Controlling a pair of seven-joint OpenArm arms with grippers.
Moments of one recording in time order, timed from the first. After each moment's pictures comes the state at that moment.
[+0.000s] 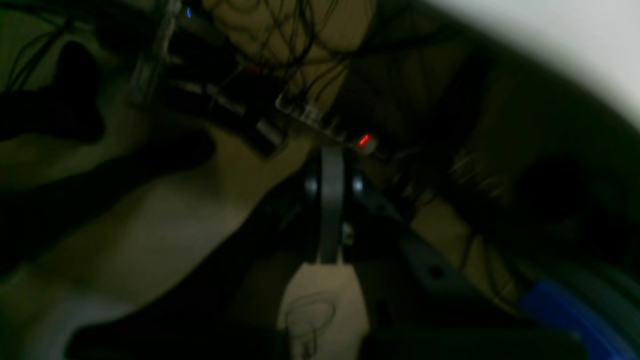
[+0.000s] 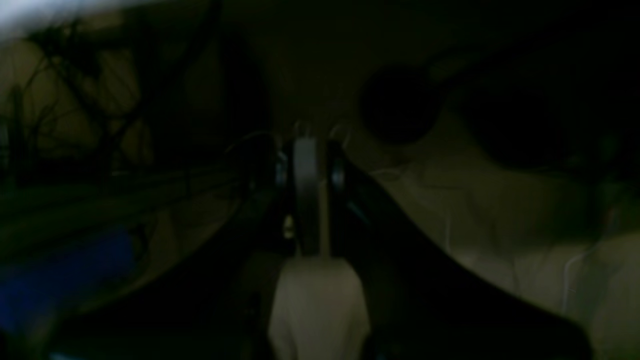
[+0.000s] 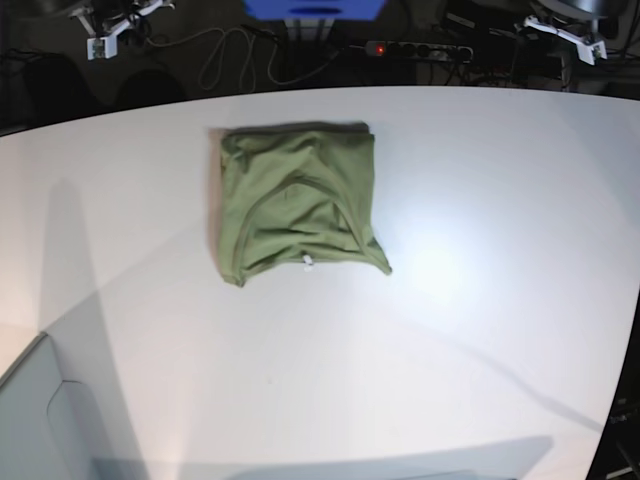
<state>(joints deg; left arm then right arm) 42.2 -1.7 -54.5 98.0 -23.8 -28.6 50.2 -52.5 6.0 22.6 92.3 13.3 23.0 -16.8</state>
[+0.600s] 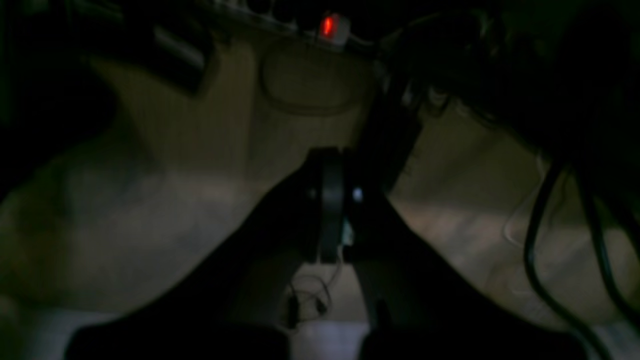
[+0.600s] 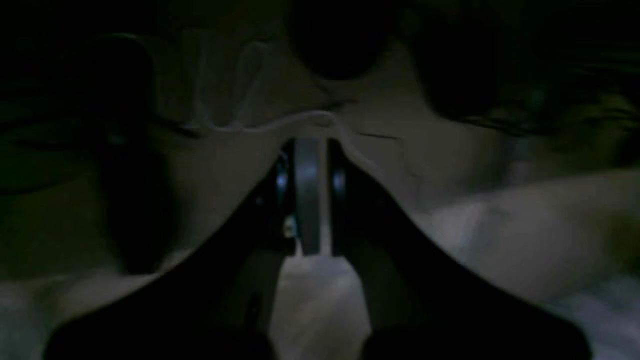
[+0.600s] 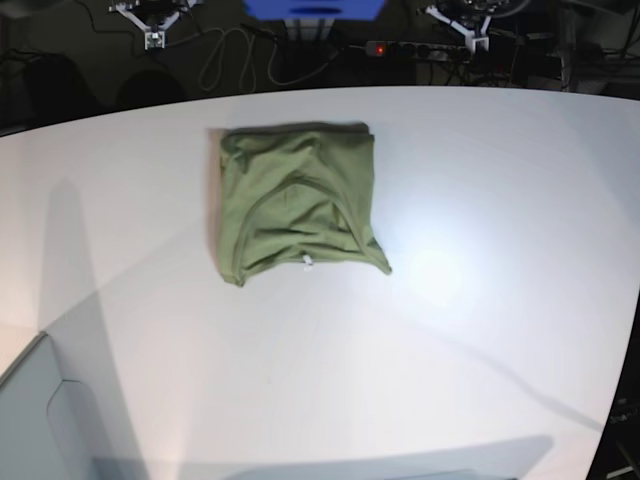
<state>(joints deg) 14.0 -13.7 -22.0 11.9 3.2 -23.1 -8.3 -22.1 8.1 -2.7 24.4 3.2 -11.5 18.4</state>
